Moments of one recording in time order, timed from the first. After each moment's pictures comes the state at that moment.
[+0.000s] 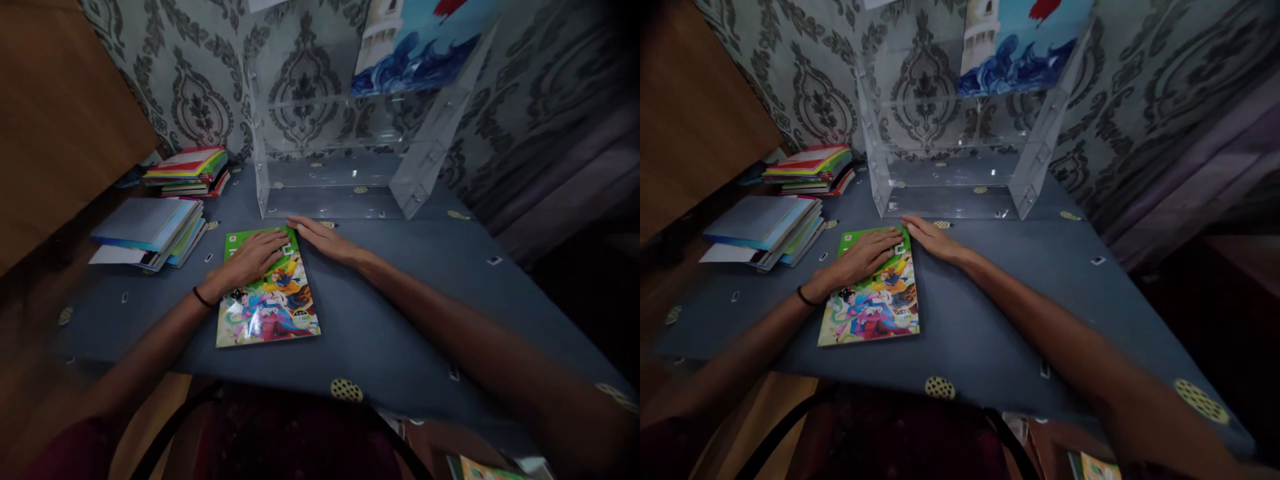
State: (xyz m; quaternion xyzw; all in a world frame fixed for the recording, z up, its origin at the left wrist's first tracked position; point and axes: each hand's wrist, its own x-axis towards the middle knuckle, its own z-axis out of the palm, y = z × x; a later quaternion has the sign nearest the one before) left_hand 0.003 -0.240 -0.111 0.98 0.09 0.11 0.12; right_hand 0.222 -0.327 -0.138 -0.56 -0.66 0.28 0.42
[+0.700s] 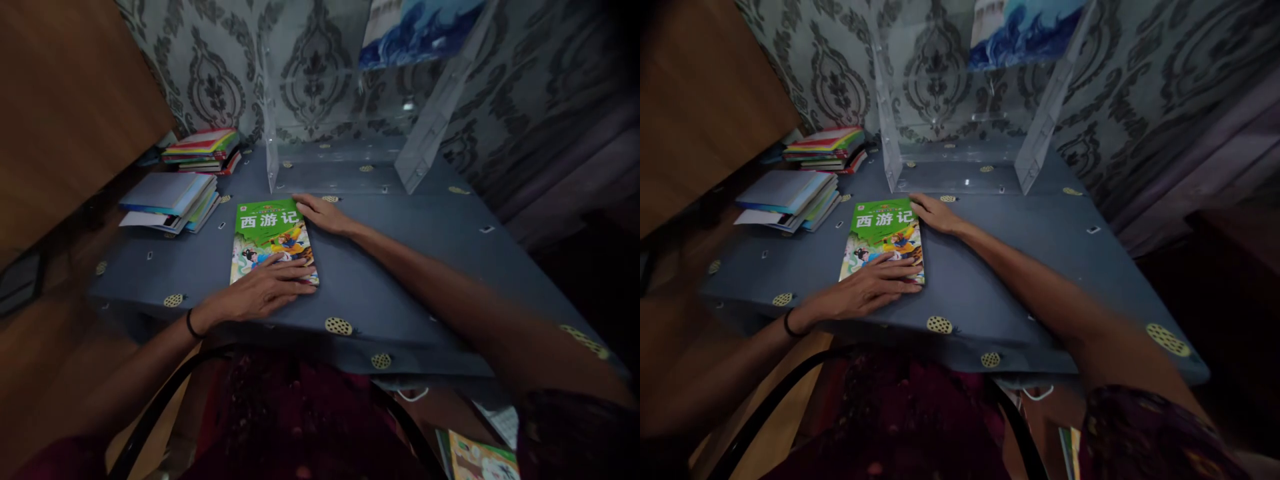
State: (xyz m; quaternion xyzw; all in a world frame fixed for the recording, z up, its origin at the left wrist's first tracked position) left_hand -0.068 -0.361 -0.092 0.97 0.00 0.05 0.25; right_hand 0.215 -0.321 -0.149 -0.58 -0.71 0.16 0.36
